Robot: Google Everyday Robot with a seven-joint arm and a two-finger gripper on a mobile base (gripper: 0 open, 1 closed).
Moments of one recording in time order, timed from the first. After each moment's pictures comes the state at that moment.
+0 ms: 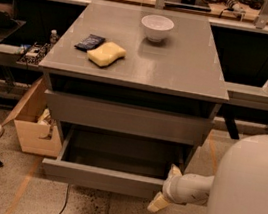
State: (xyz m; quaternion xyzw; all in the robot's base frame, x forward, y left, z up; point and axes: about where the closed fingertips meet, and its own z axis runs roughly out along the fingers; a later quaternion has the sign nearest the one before) arm 0.544 -0.172 0.412 -0.52 0.82 -0.01 0.25
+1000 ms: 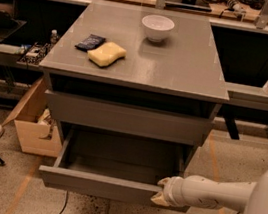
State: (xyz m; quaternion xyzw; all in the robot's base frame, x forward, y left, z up) arm 0.527 -0.165 0.413 -0.54 0.80 0.03 0.25
